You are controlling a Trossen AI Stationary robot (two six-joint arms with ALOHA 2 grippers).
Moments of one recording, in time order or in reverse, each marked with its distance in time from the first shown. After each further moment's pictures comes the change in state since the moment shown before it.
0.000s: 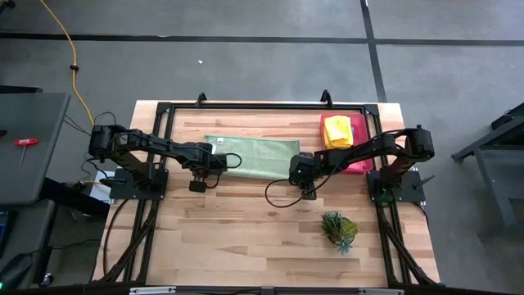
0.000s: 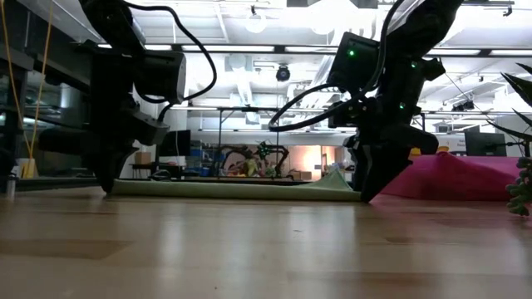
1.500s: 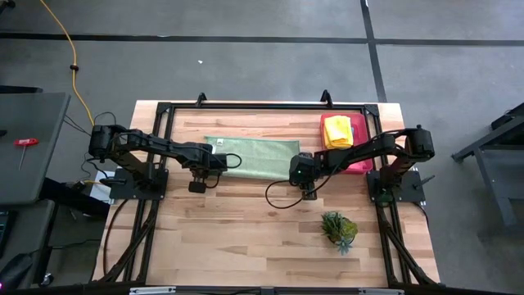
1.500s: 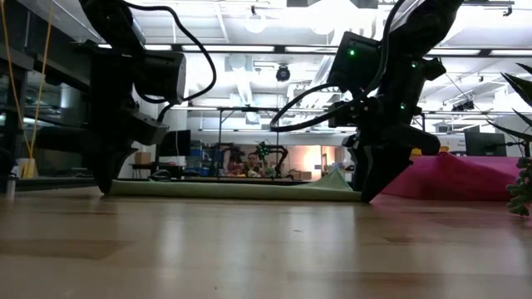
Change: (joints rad) left arm 0.000 0.000 0.000 -0.004 0.036 0.008; right arm 0.000 0.001 -0.002 0.003 0.012 -0.028
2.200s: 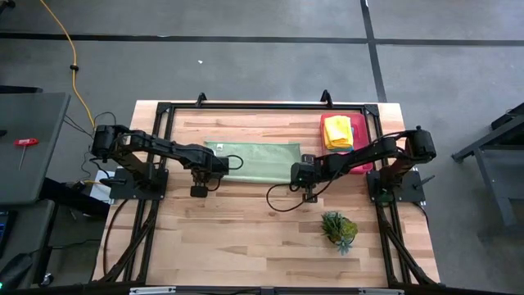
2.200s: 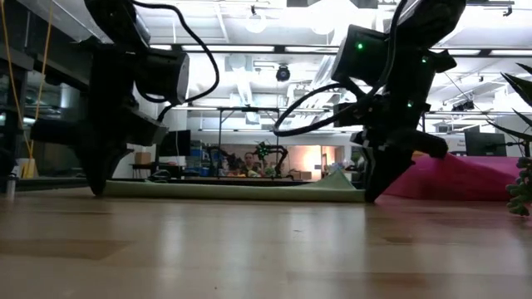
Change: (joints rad) left arm -0.036 0.034 0.035 -0.054 0.072 -0.111; right arm 0.079 -0.005 0.000 -0.063 0.099 0.121
